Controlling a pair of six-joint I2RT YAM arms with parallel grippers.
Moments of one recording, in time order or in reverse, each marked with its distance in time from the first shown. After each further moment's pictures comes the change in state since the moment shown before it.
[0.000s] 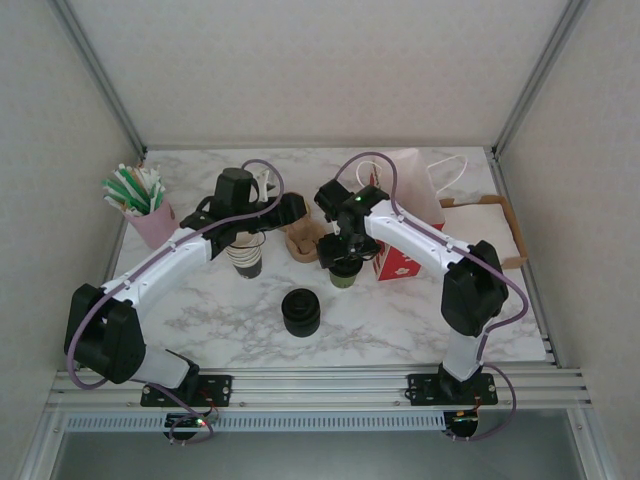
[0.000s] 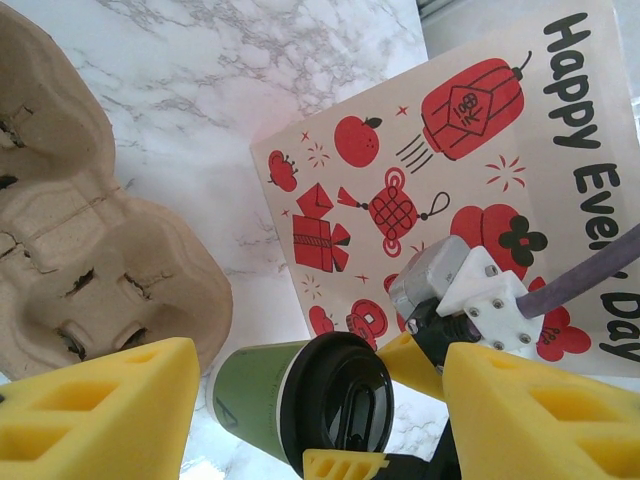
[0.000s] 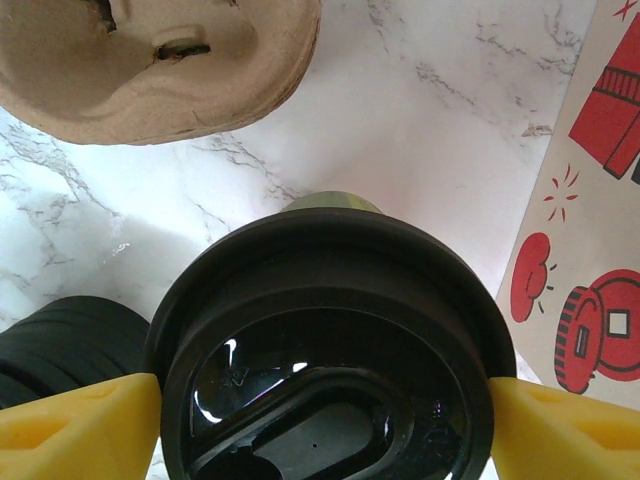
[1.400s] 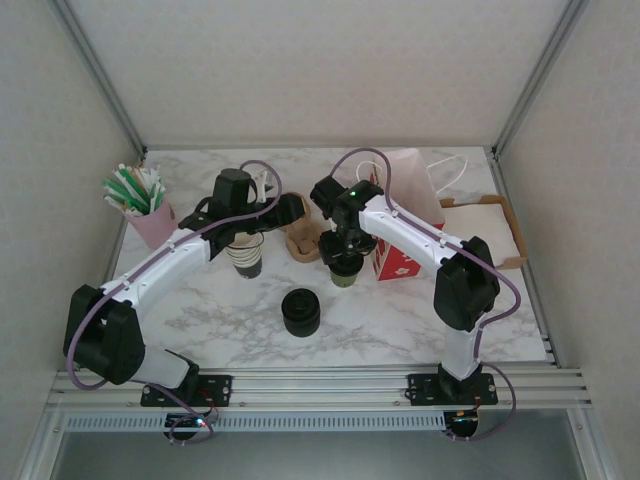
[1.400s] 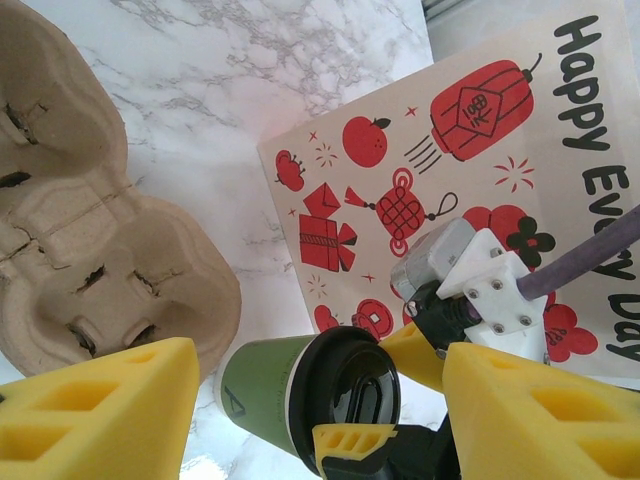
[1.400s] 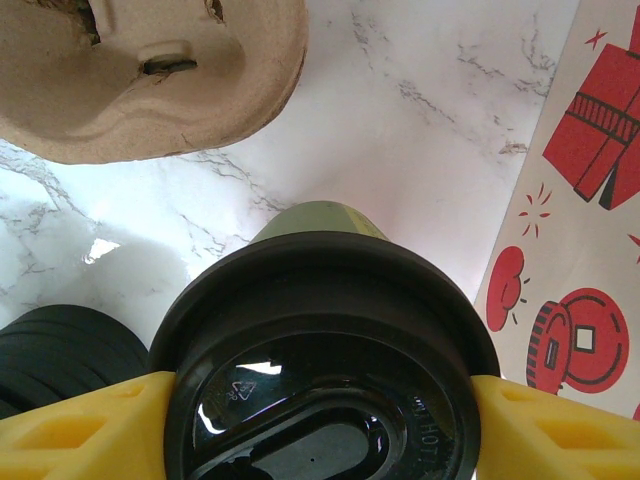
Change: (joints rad) left arm 0.010 -0.005 -0.010 0.000 0.004 0.000; right arm 0.002 0.053 0.077 -0.052 0.035 -0.025
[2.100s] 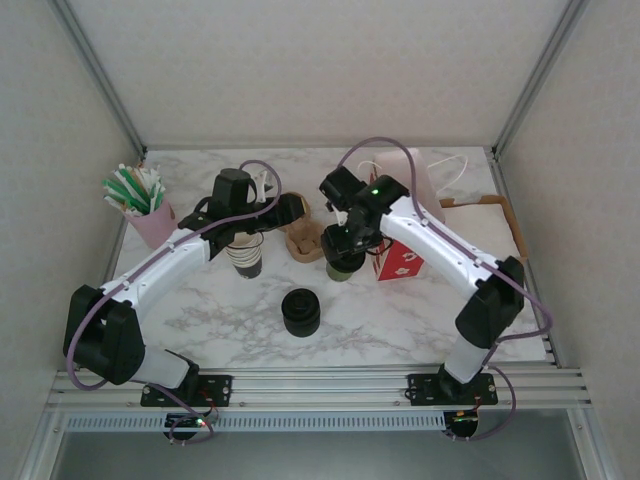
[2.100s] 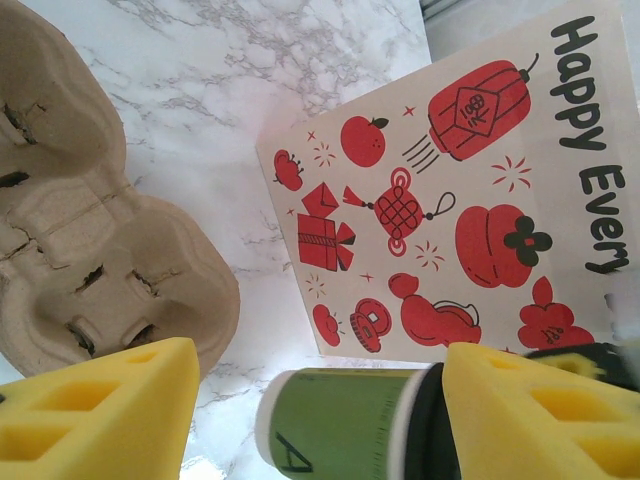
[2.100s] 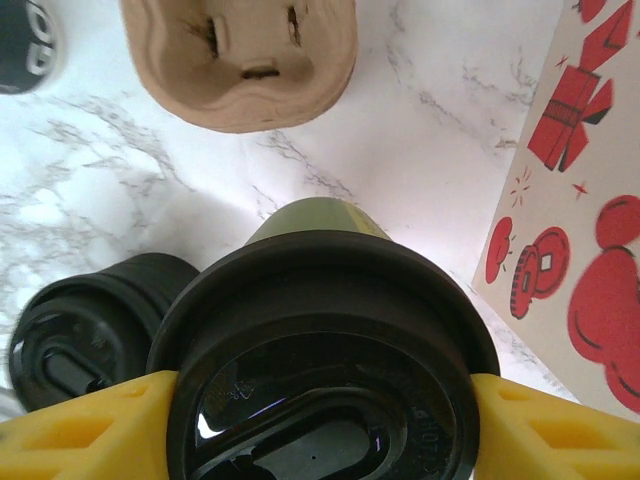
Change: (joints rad) left arm 0.003 -0.002 0.000 0.000 0.005 0.000; right arm 0.021 -0.177 0.042 -0.072 -0.042 0.000
